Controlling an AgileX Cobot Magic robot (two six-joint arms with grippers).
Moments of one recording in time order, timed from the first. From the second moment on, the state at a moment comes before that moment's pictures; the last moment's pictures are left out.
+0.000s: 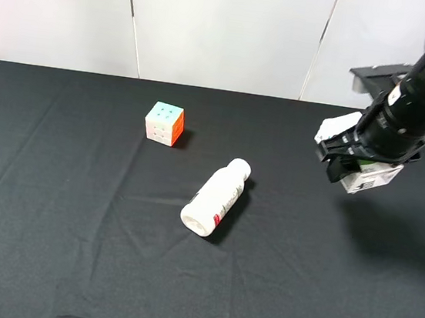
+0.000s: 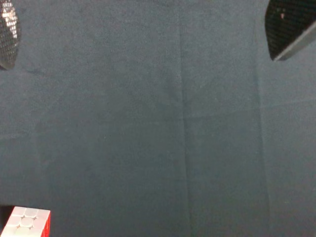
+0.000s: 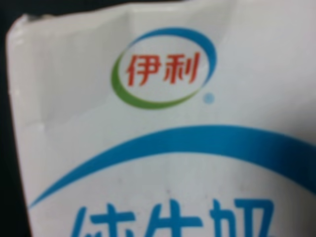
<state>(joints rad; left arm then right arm) -0.10 0.00 -0.50 0.07 1.06 -0.02 0.36 1.58 -0.99 -0.10 0.80 0.08</state>
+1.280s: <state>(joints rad) -0.10 0.00 -0.50 0.07 1.06 -0.02 0.35 1.84 -0.99 -0.12 0.62 0.08</state>
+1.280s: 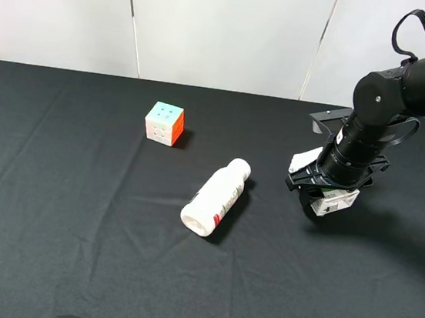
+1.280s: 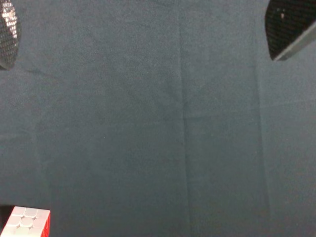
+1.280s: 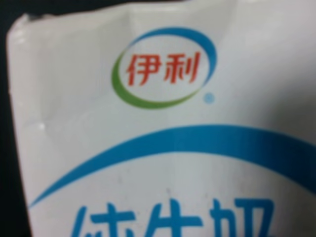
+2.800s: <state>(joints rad) -0.10 0.00 -0.50 0.07 1.06 -0.02 0.35 1.15 -1.00 -0.10 1.12 0.09</state>
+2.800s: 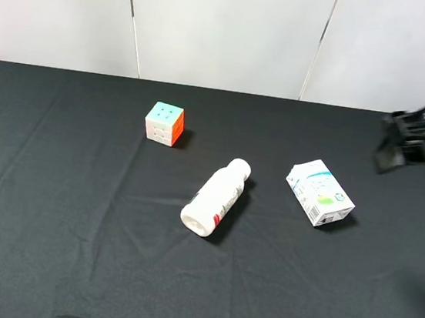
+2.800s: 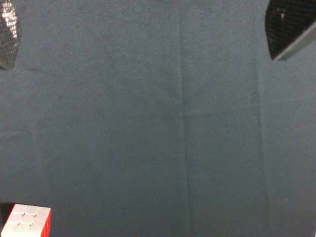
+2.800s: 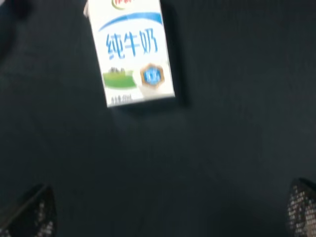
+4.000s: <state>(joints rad) -0.10 0.00 -0.50 0.07 1.06 -0.02 0.35 0.05 -0.51 -0.06 1.07 0.13</state>
